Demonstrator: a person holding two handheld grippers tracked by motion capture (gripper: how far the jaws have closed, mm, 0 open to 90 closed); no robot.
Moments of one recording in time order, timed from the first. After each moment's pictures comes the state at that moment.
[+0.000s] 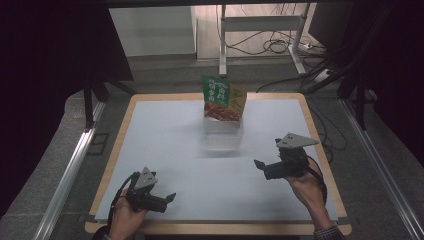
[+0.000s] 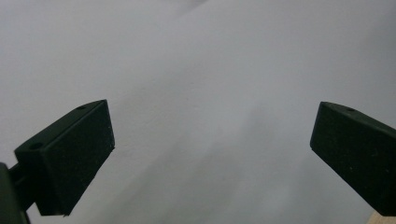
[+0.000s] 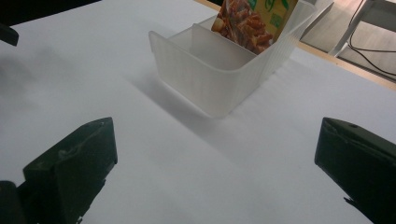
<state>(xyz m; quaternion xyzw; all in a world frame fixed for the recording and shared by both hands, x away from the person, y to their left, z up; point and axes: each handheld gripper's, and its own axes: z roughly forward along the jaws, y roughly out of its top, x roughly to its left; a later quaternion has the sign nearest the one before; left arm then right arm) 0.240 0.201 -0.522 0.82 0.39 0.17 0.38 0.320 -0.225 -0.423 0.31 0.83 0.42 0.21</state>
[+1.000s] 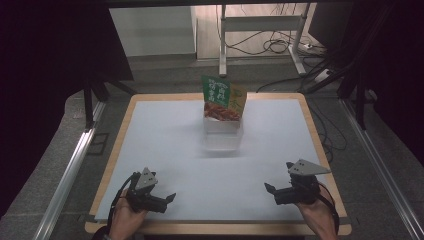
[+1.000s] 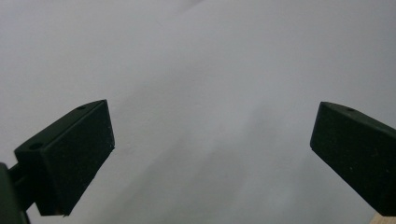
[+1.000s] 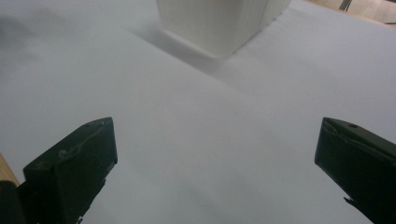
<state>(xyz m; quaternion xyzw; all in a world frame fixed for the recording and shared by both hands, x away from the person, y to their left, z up) 0.239 0.200 -0.523 0.83 0.38 0.18 0.37 0.271 -0.256 -0.464 0.34 0.82 0.40 0.20</state>
